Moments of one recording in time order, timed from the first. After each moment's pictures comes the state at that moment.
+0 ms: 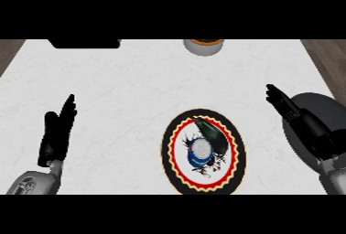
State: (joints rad) left arm -0.12 0.38 -0.18 -1.36 0.11 0.37 0.19; right arm -0.15 -0.55 0.22 -1.50 -0.26 0.13 -0.05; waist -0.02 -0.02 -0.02
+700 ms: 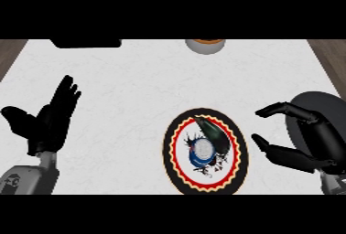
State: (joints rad) left arm -0.15 0.34 -0.09 -1.53 0.27 0.26 0.15; right arm -0.09 -0.51 0.21 -1.77 -0.07 -0.07 -0.12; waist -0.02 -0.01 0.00
